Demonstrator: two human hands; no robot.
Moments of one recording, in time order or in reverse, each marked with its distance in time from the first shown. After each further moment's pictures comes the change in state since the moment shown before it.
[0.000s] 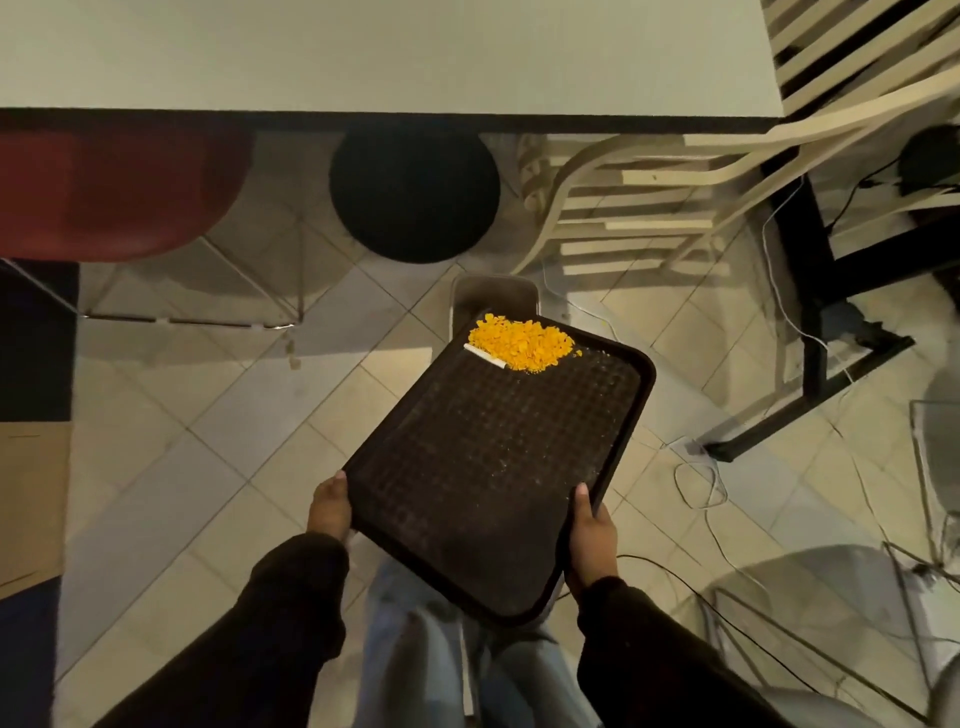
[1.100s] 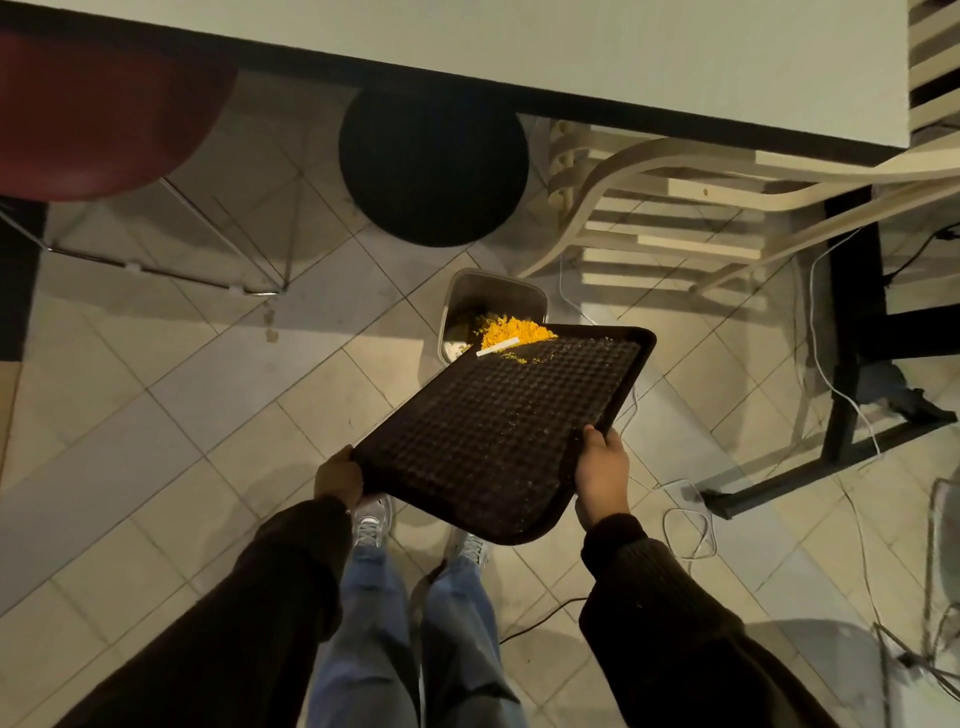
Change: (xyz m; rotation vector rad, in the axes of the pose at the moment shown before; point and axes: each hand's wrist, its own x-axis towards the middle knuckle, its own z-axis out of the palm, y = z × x) left_hand 0.060 0.039 0.103 -0.029 0.005 -0.094; right_hand 0.152 -0.098 0.032 -0.093 -0.093 -0.135
